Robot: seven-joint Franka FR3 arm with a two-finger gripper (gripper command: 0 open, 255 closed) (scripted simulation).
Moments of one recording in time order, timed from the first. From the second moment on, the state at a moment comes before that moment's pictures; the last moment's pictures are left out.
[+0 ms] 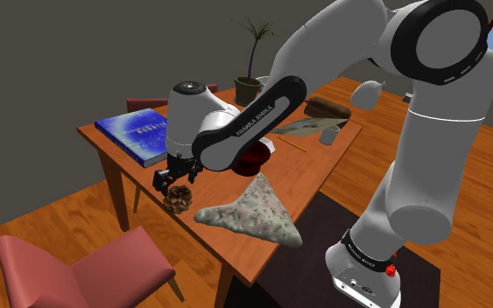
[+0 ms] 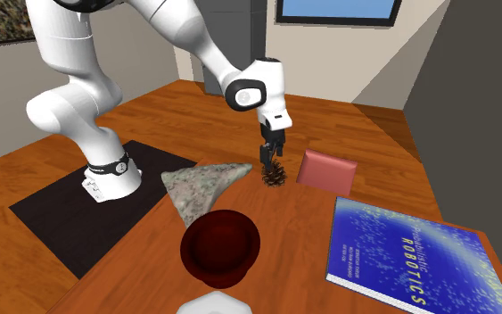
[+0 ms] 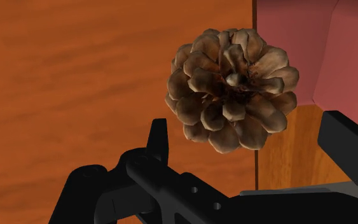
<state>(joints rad) 0.19 0.29 0.30 -2.20 -0.27 2.57 0.73</state>
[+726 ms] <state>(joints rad) 0.19 0.29 0.30 -2.20 -0.27 2.57 0.73</state>
